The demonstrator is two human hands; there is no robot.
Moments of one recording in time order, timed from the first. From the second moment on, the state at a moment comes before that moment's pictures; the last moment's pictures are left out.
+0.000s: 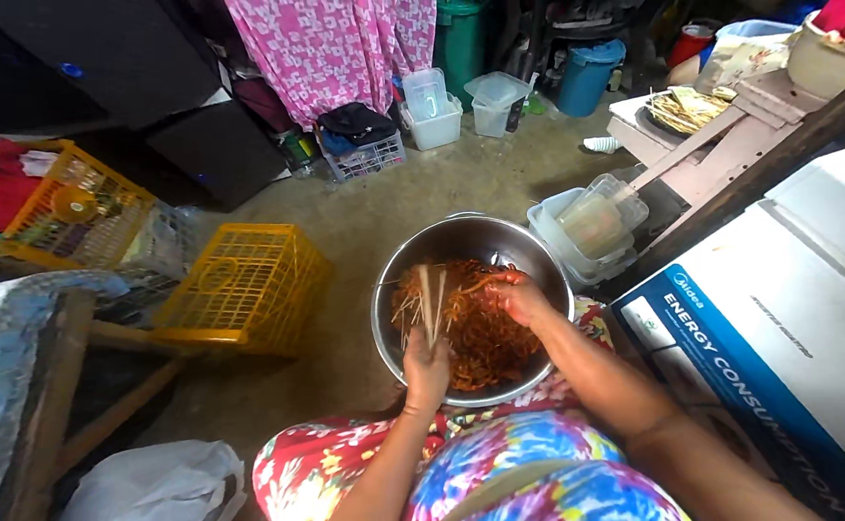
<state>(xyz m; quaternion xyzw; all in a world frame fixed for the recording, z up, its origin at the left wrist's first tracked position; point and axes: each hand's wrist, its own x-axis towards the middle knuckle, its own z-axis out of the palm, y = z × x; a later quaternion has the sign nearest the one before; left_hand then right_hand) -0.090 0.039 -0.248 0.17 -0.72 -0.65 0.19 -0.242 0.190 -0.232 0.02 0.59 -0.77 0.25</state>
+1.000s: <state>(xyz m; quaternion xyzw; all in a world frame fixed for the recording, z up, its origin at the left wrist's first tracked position) -0.090 0.039 -0.243 0.14 -0.75 -0.63 0.11 -0.233 0.186 -0.228 0.07 0.57 -0.75 0.33</state>
